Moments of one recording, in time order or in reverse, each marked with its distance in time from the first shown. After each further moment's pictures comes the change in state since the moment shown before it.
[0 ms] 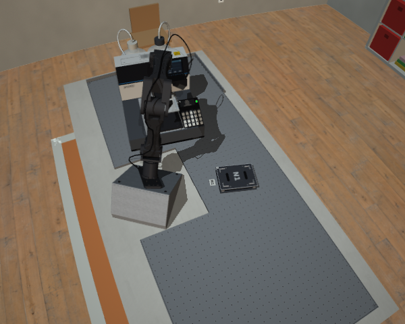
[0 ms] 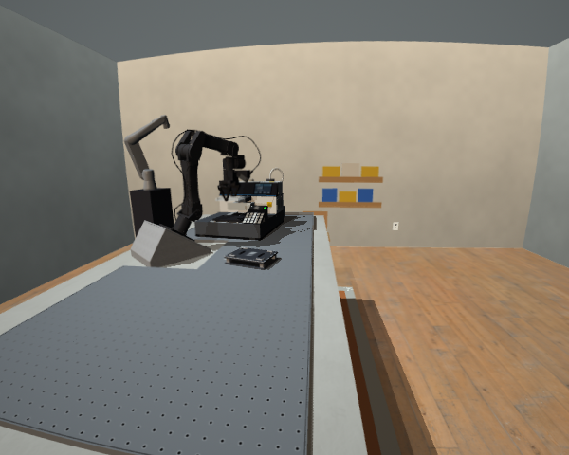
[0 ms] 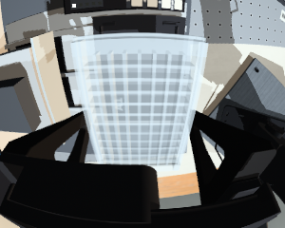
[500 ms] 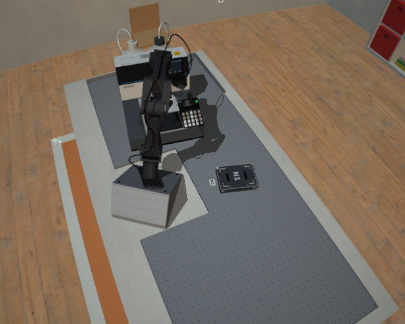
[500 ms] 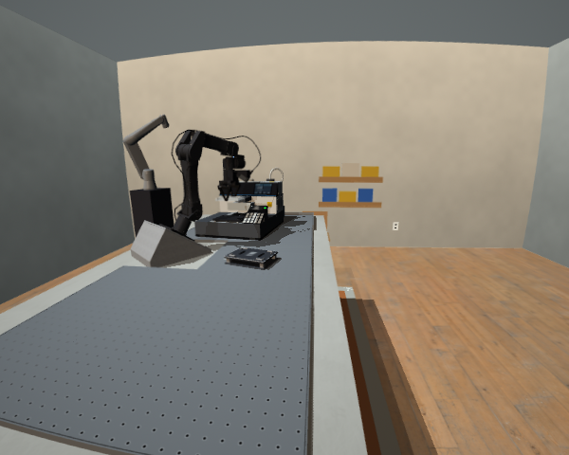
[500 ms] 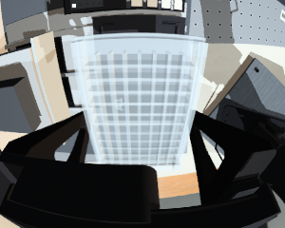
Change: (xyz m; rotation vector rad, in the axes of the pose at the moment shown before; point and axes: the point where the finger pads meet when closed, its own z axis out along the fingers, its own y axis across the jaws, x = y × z) arm 0.000 0.000 0.000 0.000 -0.001 0.002
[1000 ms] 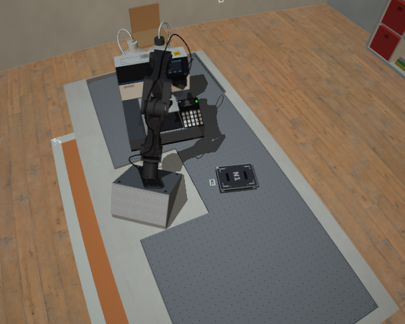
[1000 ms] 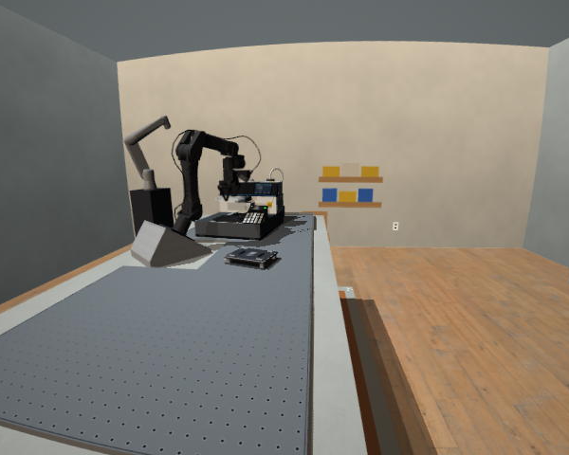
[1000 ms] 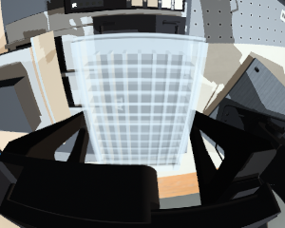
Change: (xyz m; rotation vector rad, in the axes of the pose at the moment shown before) arm 0.000 0.000 0.000 -0.001 0.000 -0.001
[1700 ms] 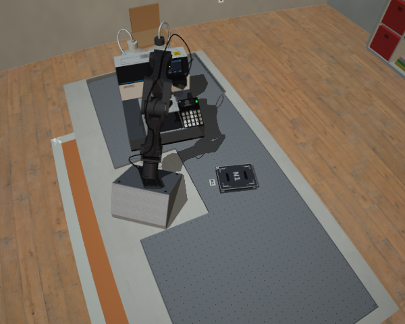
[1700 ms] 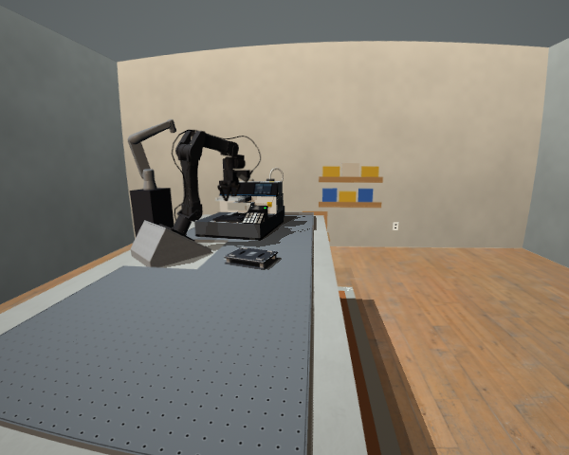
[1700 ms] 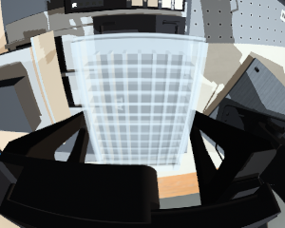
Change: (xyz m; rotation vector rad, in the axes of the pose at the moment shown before) arm 0.000 0.000 0.000 0.000 0.000 0.000
